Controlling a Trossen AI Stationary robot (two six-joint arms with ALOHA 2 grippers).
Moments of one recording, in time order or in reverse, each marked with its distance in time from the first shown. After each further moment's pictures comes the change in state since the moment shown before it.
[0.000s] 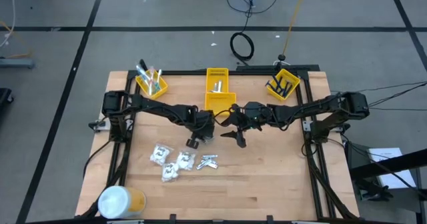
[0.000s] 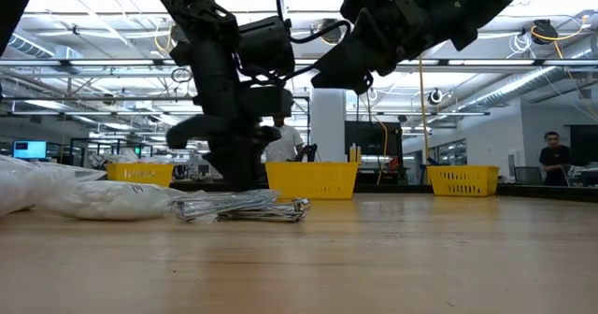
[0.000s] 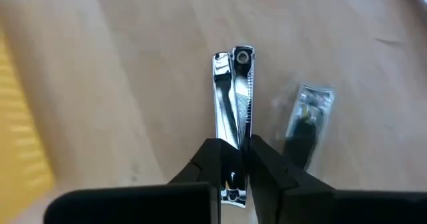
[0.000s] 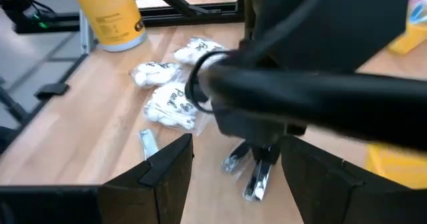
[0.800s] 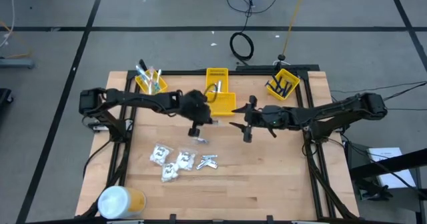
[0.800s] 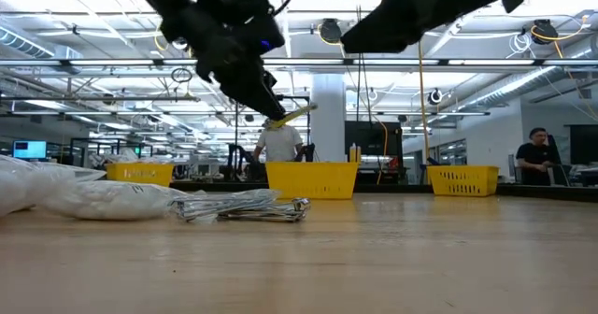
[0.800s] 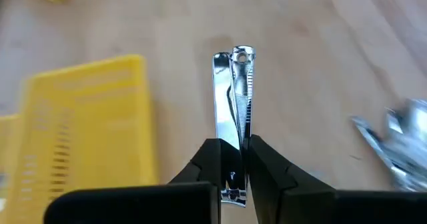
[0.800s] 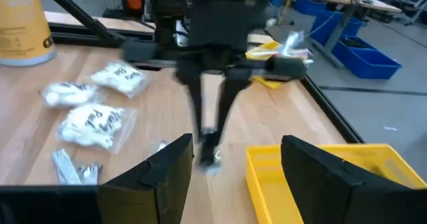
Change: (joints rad) left arm 0.105 -0.318 -0.077 0.250 0.142 -0.095; right arm 0.105 -0.250 -0.069 -0.082 0.470 -0.115
